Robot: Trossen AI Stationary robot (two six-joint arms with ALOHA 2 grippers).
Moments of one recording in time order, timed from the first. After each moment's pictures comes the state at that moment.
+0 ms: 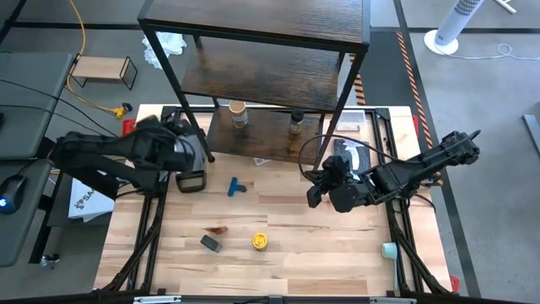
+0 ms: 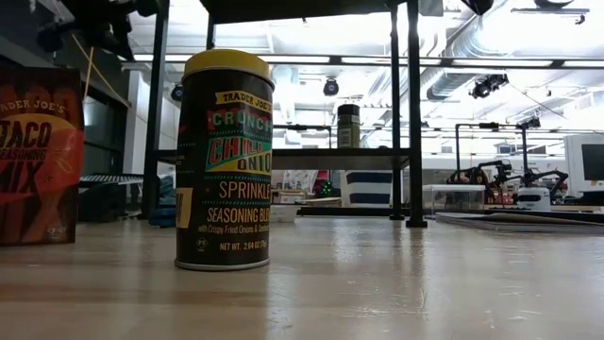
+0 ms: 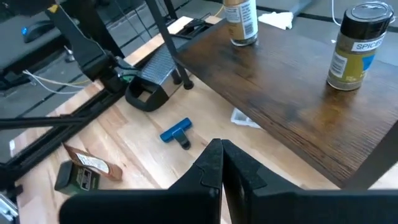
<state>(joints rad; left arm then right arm) -0.08 1.00 1.02 -1.57 -1.27 -2.04 0.42 1.36 1.24 -0.67 0.81 0.97</state>
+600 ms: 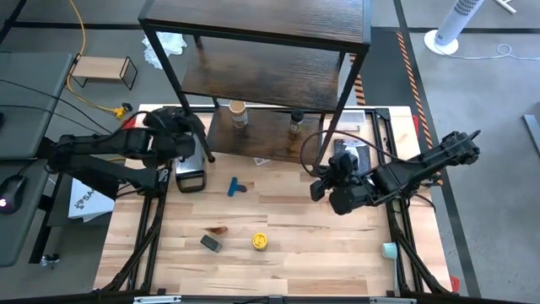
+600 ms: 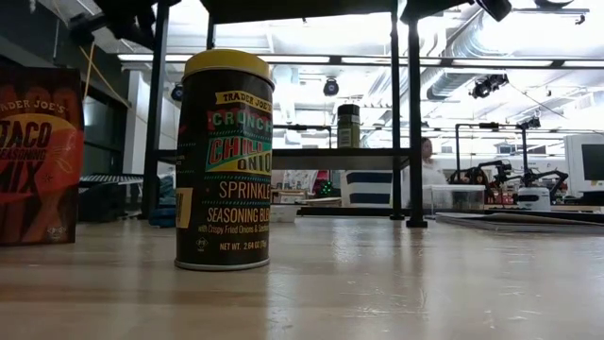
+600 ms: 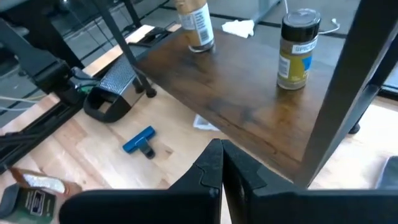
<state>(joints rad) 0.01 0.94 1.02 -1.01 -1.22 -1.36 0.42 1.36 1.24 -0.85 0.91 1.12</state>
